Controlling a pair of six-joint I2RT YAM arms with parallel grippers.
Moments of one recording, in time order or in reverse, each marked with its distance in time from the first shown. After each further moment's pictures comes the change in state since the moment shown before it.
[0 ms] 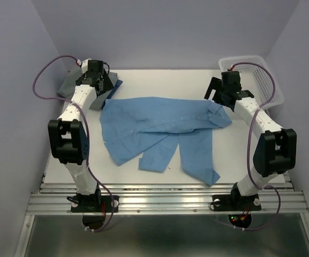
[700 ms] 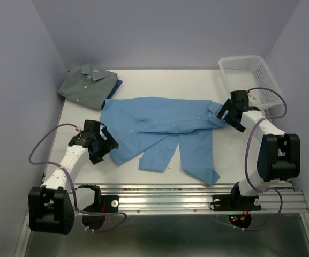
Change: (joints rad) left arm -0.018 -0.752 -0.967 -0.106 0.315 -0.279; right arm -0.133 -0.103 -0.303 -0.034 0.101 0.144
